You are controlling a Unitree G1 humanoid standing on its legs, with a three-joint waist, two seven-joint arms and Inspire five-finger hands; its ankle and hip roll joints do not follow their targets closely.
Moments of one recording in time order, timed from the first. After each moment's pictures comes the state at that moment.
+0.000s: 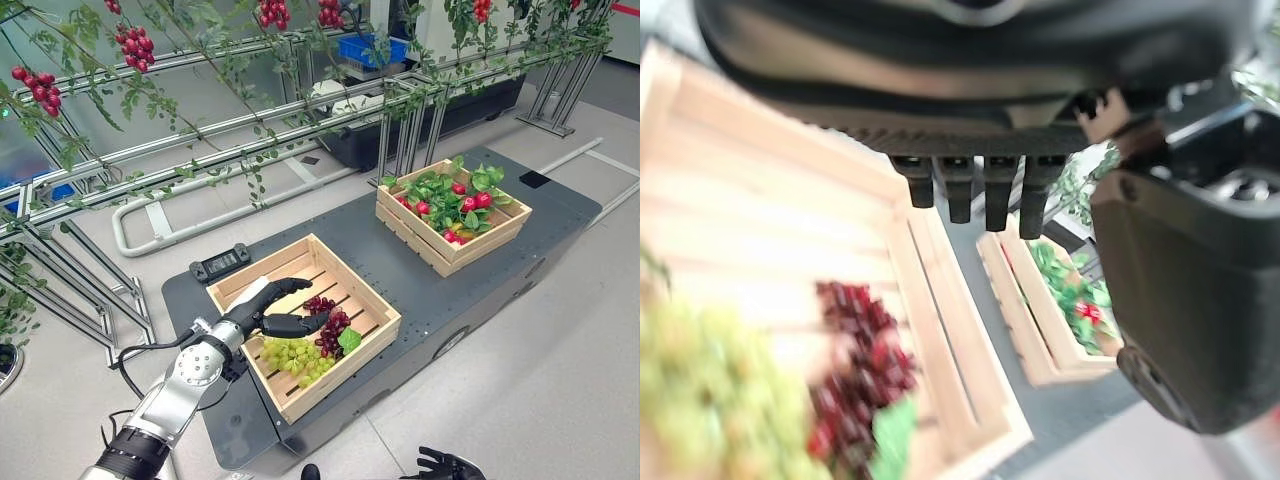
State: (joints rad) left arm -0.07 0.72 -0.27 0.08 0.16 -0.02 -0.07; right arm 0.16 -0.30 0.32 0.93 0.44 0.04 0.20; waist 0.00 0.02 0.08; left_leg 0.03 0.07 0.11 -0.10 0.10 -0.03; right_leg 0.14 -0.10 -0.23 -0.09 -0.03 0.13
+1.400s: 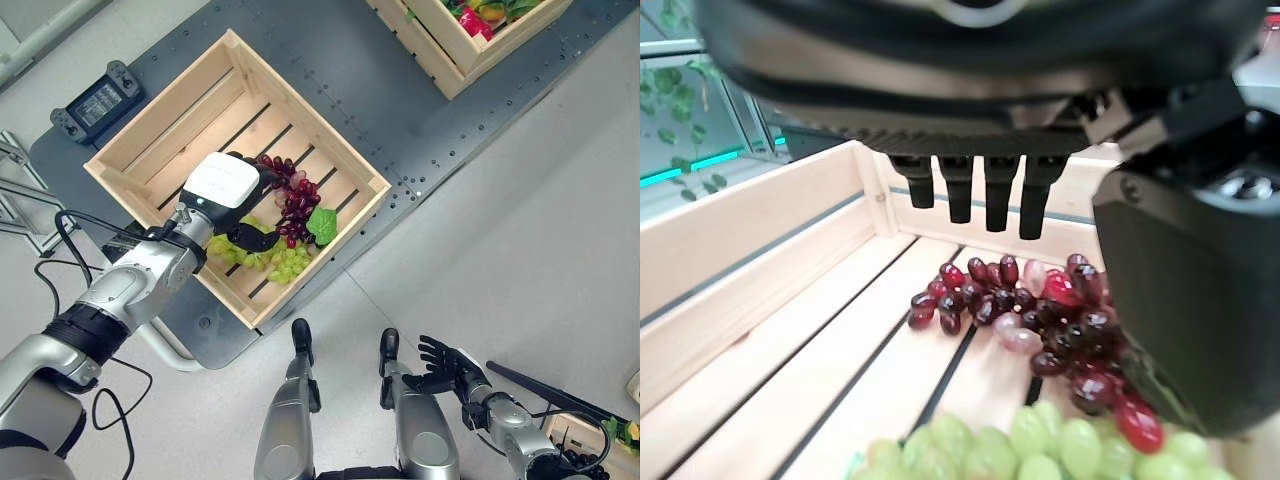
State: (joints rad) left arm -0.72 1.05 -0.66 0.23 0.58 0.00 0.13; right arm -0.08 -0.43 0.36 0.76 0.44 -0.15 0.15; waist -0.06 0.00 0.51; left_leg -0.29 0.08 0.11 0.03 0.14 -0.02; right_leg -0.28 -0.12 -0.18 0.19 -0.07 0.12
